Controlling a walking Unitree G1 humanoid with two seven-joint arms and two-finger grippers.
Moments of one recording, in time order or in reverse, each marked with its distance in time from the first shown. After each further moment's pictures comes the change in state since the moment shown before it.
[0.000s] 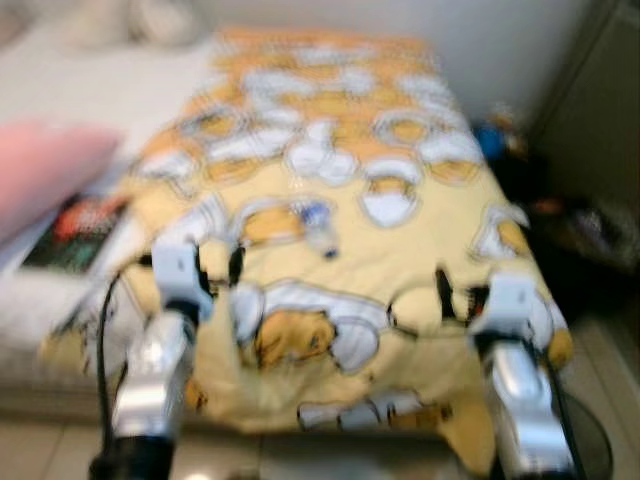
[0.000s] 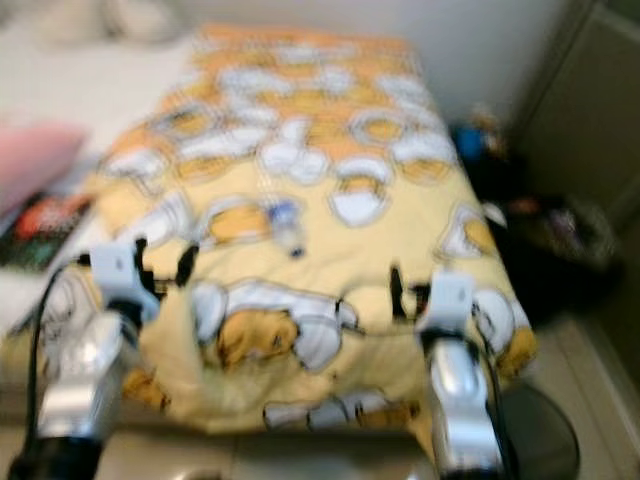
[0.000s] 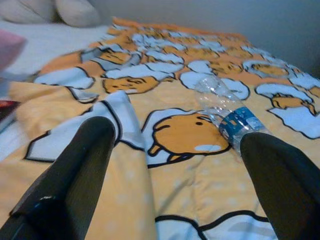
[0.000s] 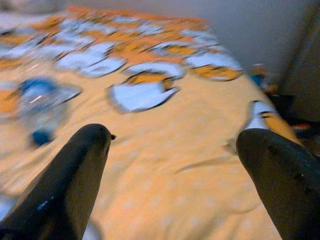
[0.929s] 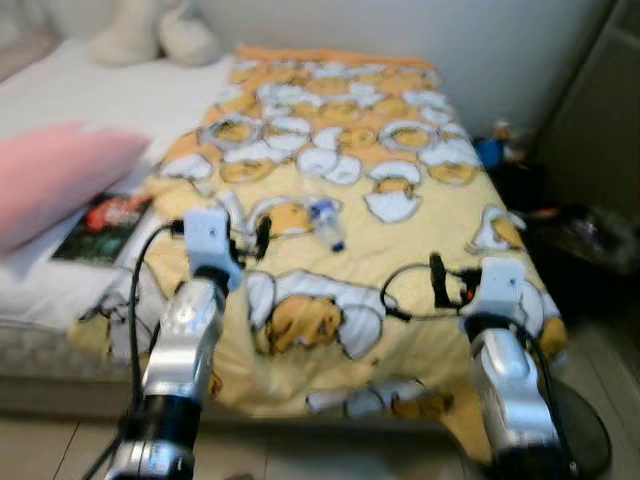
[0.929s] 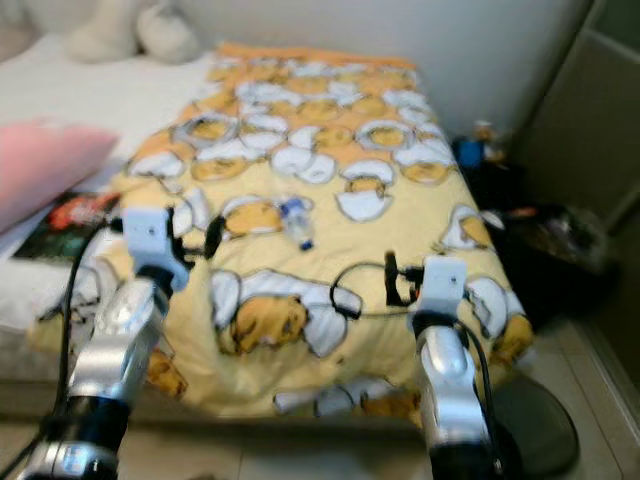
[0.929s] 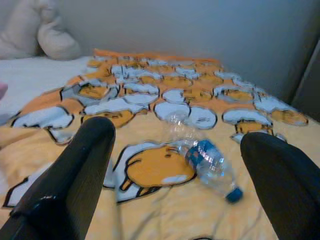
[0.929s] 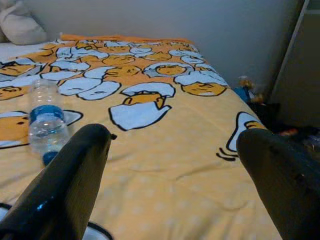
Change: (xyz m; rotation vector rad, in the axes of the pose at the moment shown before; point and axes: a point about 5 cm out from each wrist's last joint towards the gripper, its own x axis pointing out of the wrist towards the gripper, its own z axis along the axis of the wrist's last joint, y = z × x) left arm 0.034 -0.026 0.029 -0.014 -0.036 -0.062; right arm 0.020 0.000 0.009 0.026 -0.037 -0.068
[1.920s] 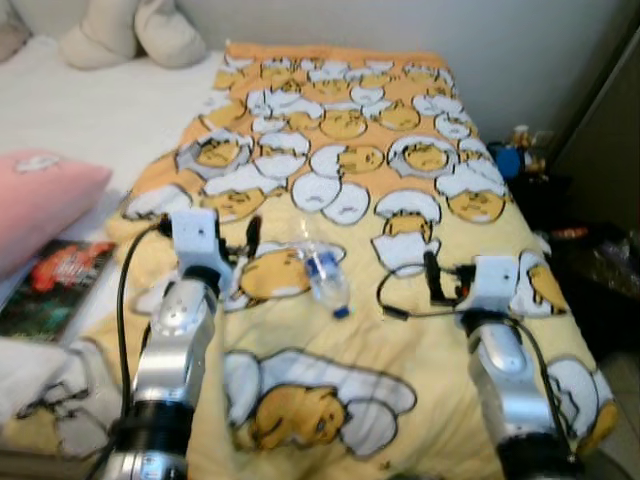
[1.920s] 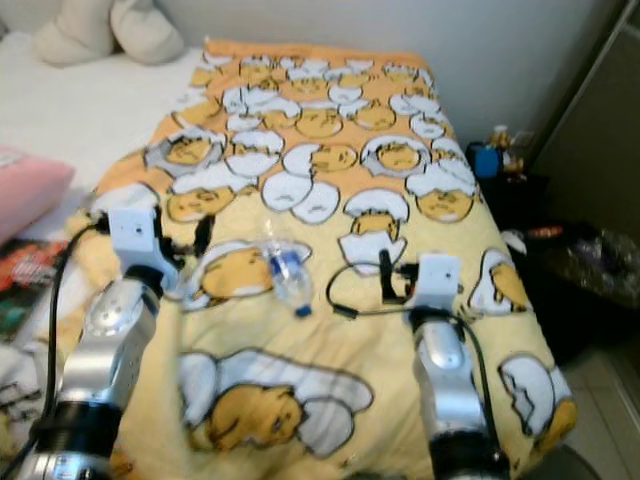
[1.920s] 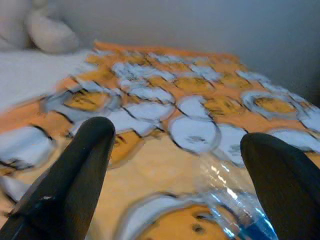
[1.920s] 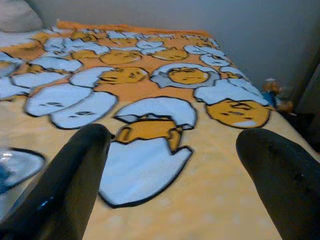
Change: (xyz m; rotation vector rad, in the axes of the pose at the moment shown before) left arm -0.011 0.003 0.001 0.005 0.003 0.015; right arm 0.012 0.002 0.008 -0.023 -0.005 0.056
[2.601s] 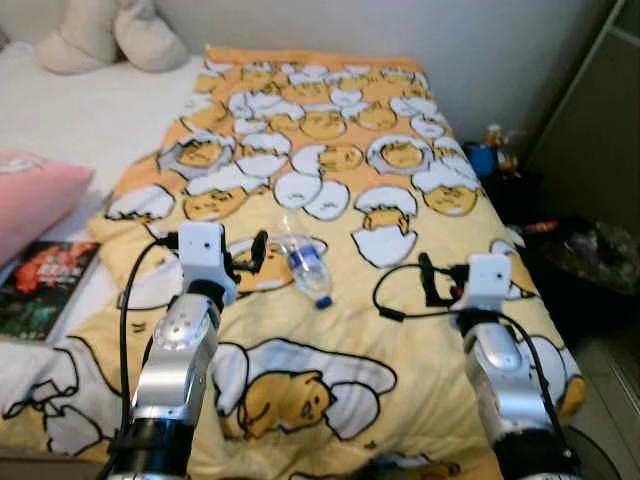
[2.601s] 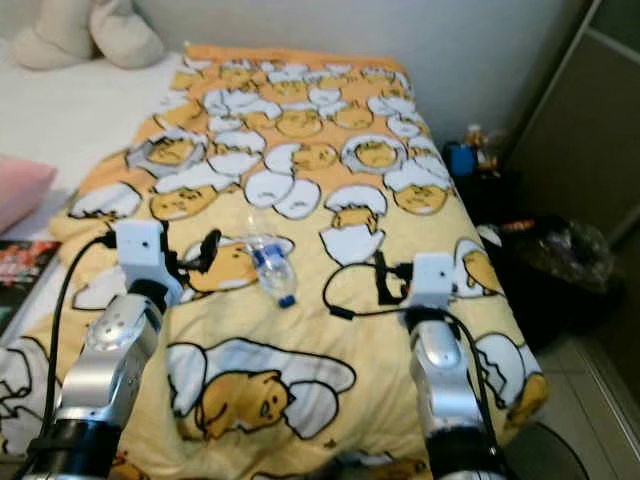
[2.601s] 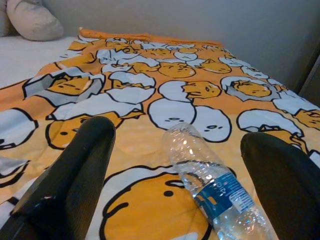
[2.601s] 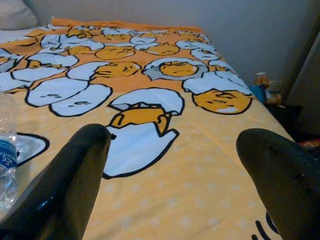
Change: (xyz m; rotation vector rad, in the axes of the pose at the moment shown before) left arm -0.011 0.004 -0.004 -0.001 0.044 0.026; right arm 0.001 0.015 -0.006 0.016 0.029 0.057
